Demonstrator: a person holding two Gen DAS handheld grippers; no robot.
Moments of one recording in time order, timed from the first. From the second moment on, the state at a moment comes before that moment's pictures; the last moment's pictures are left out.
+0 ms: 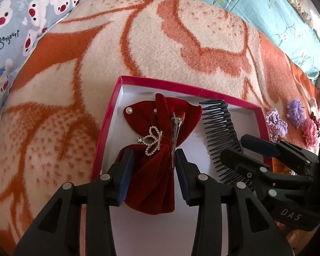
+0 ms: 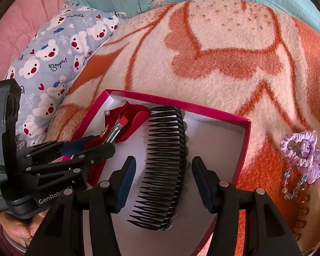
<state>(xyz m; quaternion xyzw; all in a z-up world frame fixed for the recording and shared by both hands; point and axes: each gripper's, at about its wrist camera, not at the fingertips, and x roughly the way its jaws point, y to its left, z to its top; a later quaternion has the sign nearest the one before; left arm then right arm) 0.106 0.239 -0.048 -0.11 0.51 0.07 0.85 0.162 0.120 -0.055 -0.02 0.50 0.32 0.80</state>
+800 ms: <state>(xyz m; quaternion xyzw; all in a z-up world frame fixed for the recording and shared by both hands) 0.062 0.179 0.006 -0.15 0.46 0.02 0.87 0.115 -0.033 0.002 0.06 0.46 0.27 0.84</state>
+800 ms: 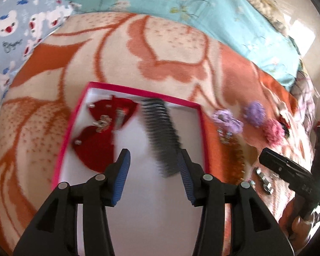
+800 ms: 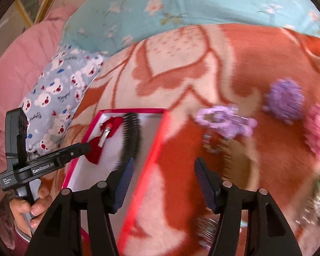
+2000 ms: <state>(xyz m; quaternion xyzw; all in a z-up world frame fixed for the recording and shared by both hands) 0.100 0.014 -0.020 -0.14 0.52 -0.11 0.84 0.110 -0.222 -0.003 0.14 0.45 0.13 0.87</state>
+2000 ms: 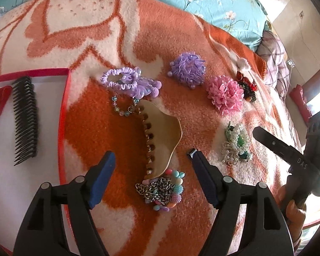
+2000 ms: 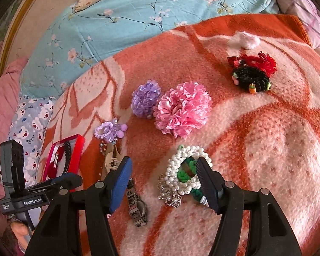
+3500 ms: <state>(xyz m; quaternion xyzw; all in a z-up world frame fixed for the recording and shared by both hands) 0.116 -0.001 -0.029 -0.14 0.51 -0.12 0.84 0.156 -0.230 -0.006 0.20 0.43 0.12 0.87</state>
